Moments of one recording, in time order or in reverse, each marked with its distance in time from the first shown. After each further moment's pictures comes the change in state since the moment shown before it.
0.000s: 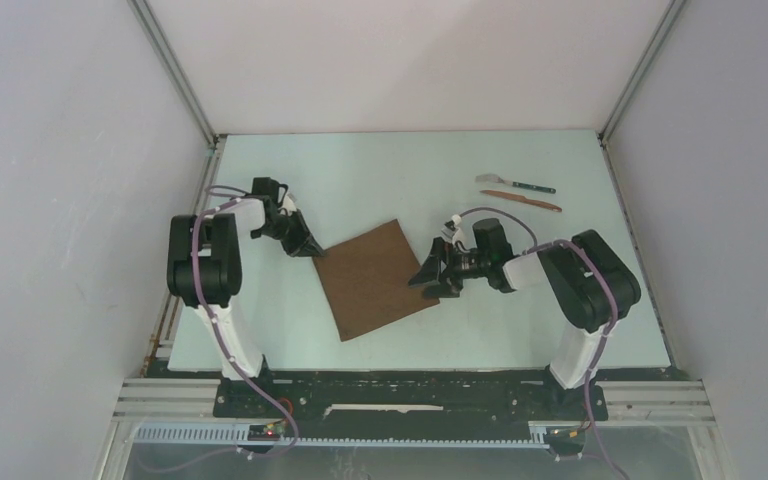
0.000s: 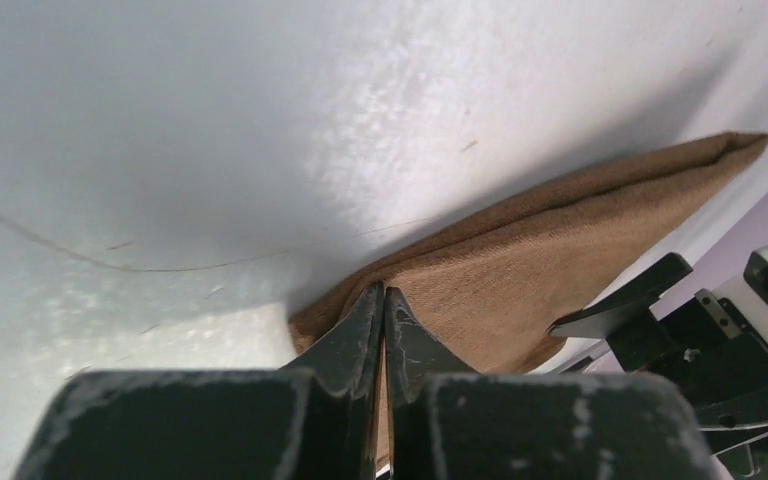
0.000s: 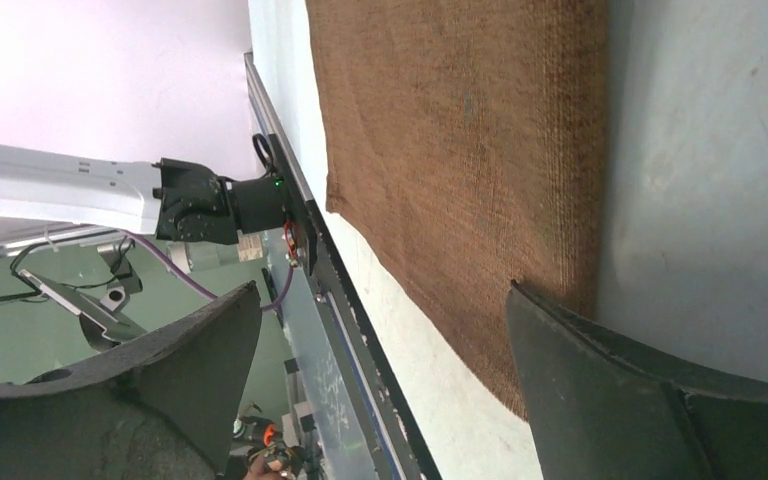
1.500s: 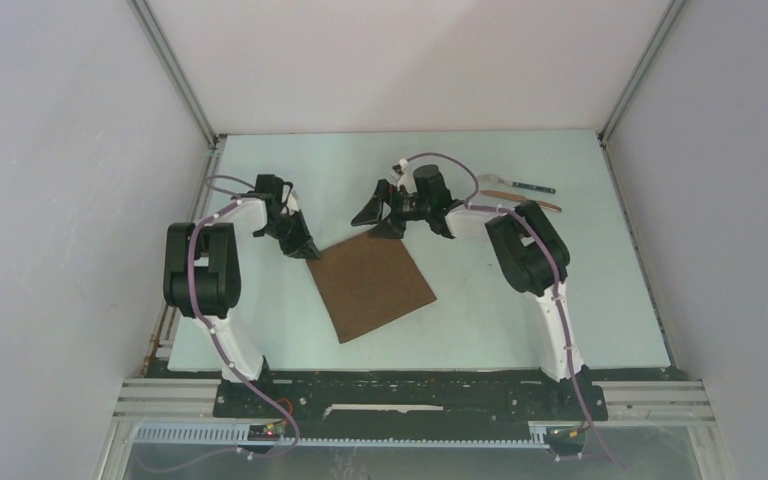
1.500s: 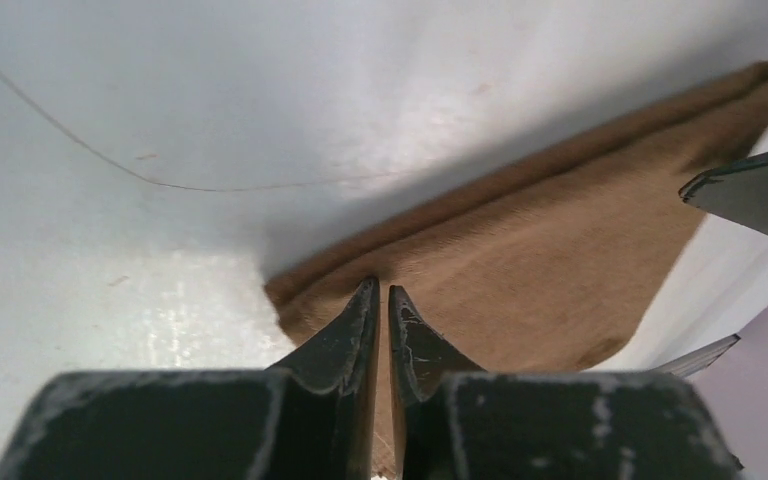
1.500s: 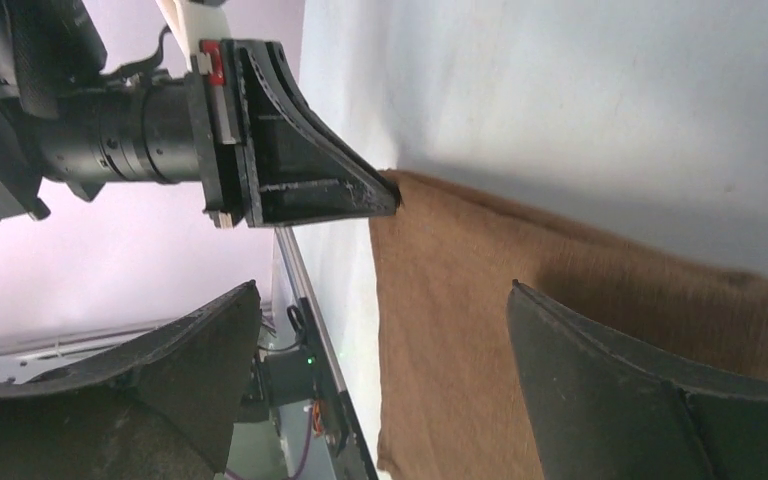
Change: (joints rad) left arm -0.040 -0.109 -0.005 -0.072 -0.126 0.077; right arm 0.118 0.393 0.753 -0.122 0.150 0.121
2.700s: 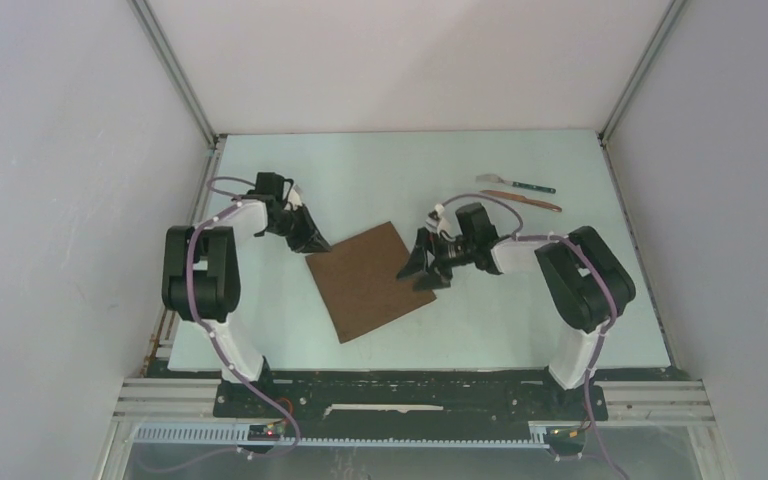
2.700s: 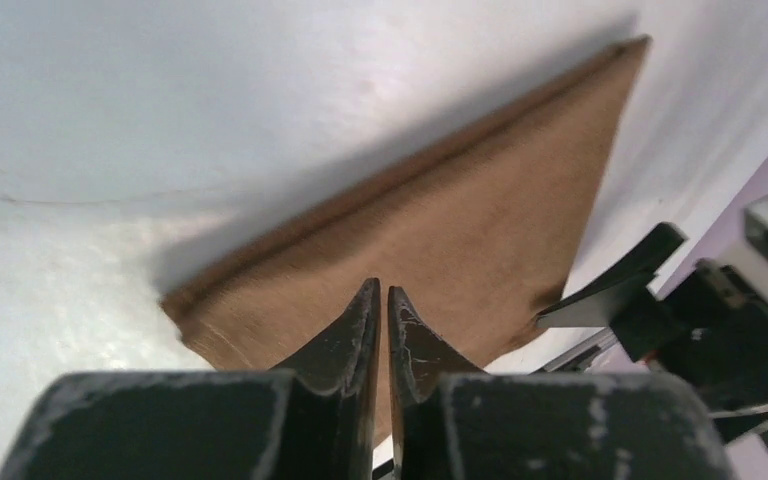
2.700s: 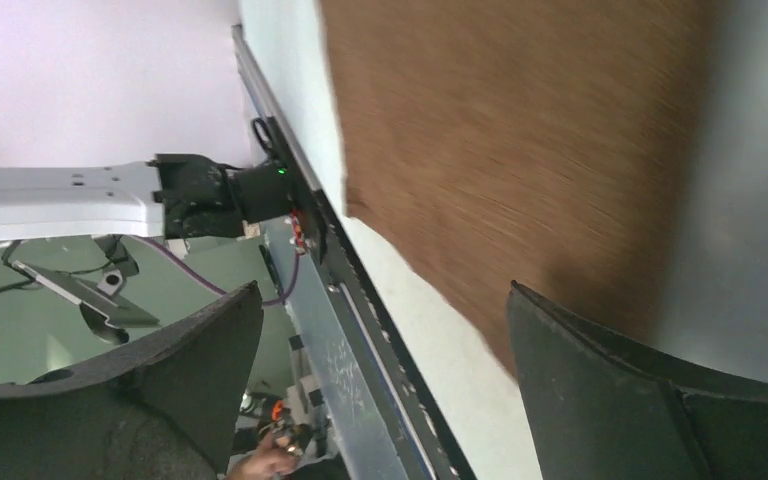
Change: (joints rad) left arm -0.011 -0.033 -0.026 0.072 0.127 -0.075; right arm -0.066 -0.411 -0.515 -0.192 -0.142 -0.203
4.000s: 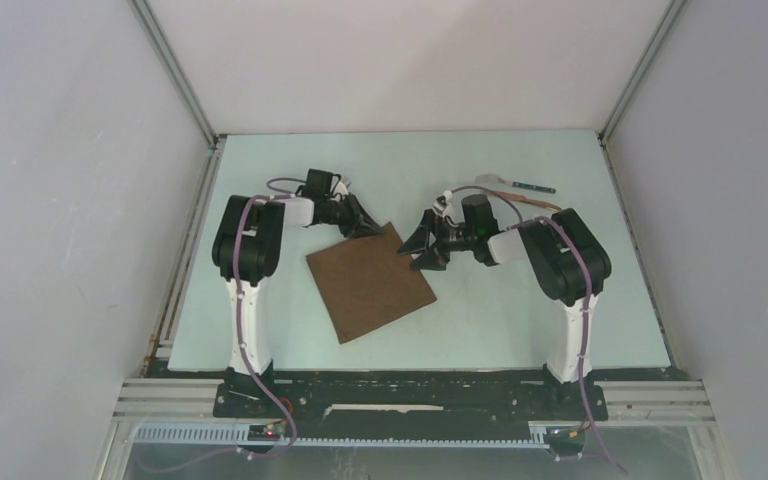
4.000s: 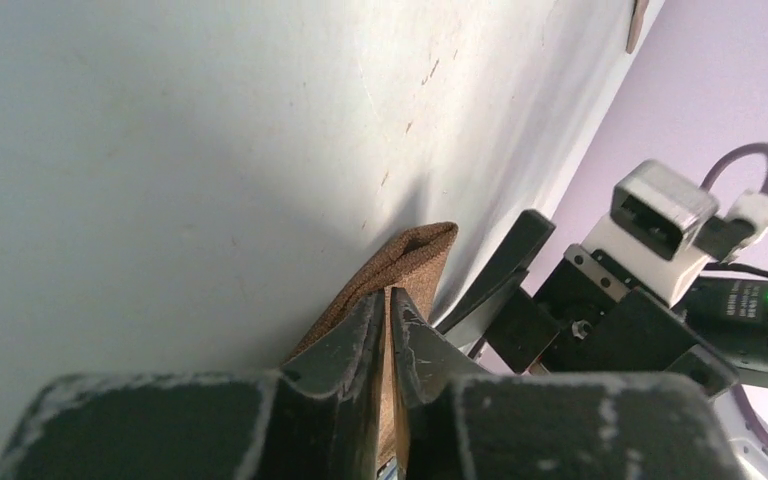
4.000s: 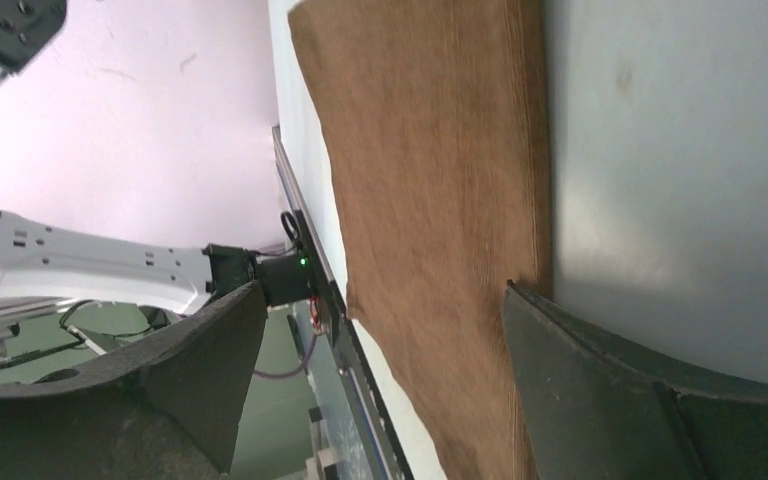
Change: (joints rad) left arm -0.176 0.412 0.203 0.443 0.248 -0.345; right arm -0.085 0.255 0.060 0.359 -0.006 0.192
